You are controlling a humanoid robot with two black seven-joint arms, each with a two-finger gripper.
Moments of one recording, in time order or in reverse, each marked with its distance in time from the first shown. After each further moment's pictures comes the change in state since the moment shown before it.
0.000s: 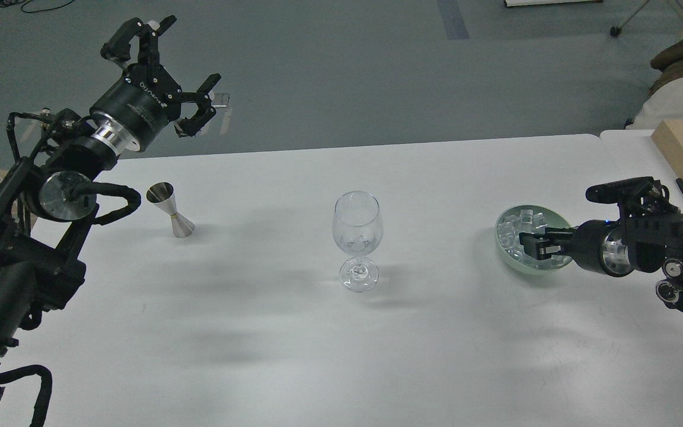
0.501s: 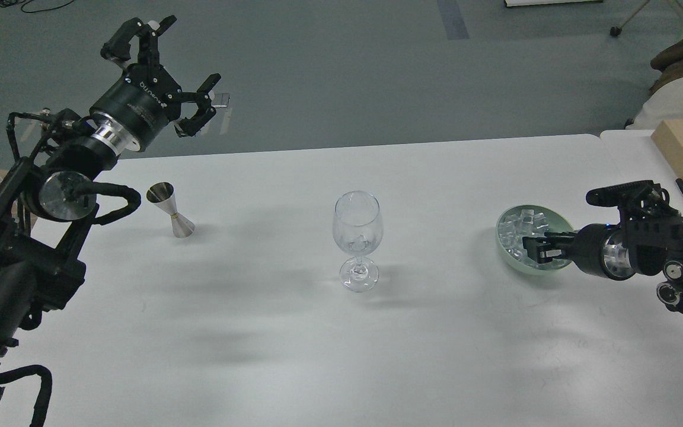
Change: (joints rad) left arm 0.000 0.000 0.000 0.000 0.000 0.000 0.000; right arm -0.007 0.001 0.000 -0.005 0.001 0.019 -0.001
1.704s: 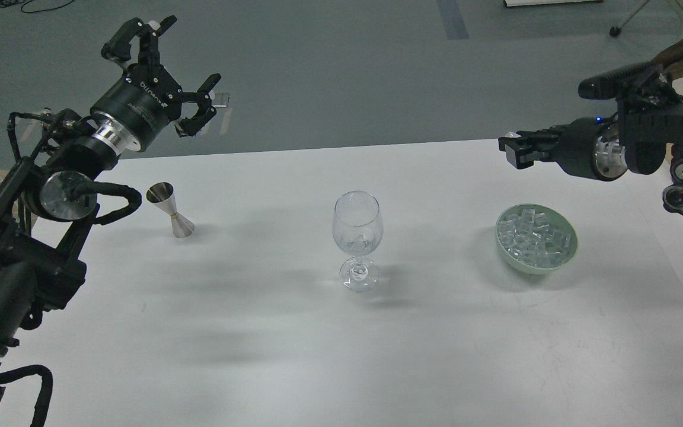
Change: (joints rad) left arm -0.002 -0.002 0.000 0.000 0.000 0.005 0.000; right arm 0.367 -0.015 0.031 0.108 0.020 0.118 0.002
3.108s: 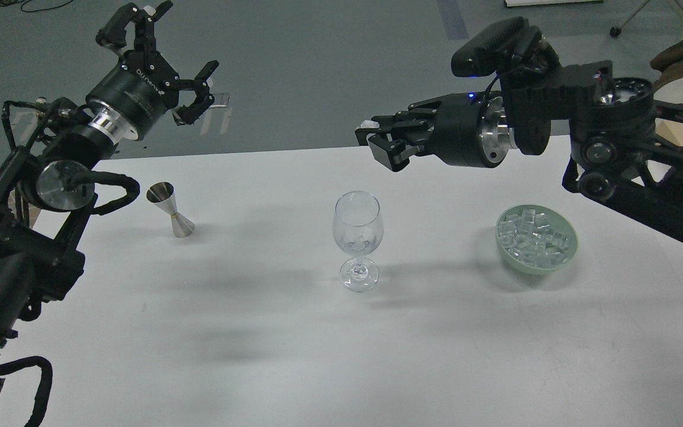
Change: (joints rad) left arm -0.029 0.002 -0.002 0.001 -0.006 0.008 0.000; right arm 0.142 0.207 -0.027 0.207 0.018 0.033 0.000
